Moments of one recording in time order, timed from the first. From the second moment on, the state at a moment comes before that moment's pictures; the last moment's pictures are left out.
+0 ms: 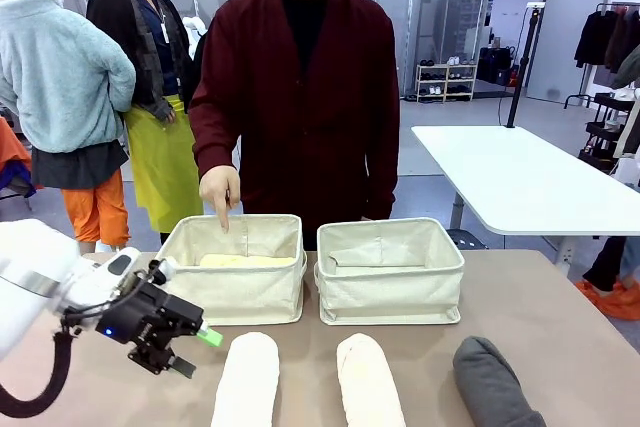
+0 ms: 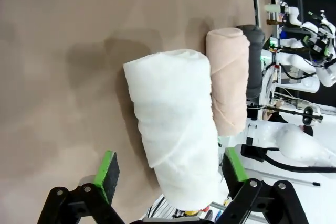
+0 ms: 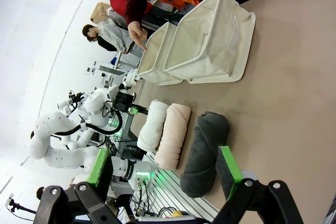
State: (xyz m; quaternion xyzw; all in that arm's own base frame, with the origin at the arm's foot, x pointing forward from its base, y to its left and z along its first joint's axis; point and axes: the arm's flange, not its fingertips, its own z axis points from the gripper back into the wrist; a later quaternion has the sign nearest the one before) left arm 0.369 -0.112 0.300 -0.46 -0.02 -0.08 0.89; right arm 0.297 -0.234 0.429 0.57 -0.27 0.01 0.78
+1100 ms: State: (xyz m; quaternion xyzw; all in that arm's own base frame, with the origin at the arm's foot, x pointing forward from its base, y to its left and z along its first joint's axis) left arm 0.350 -0.176 0.276 -0.49 -0.01 -0.09 0.86; right arm 0.297 -0.234 0.429 0.57 -0.27 0.01 0.78
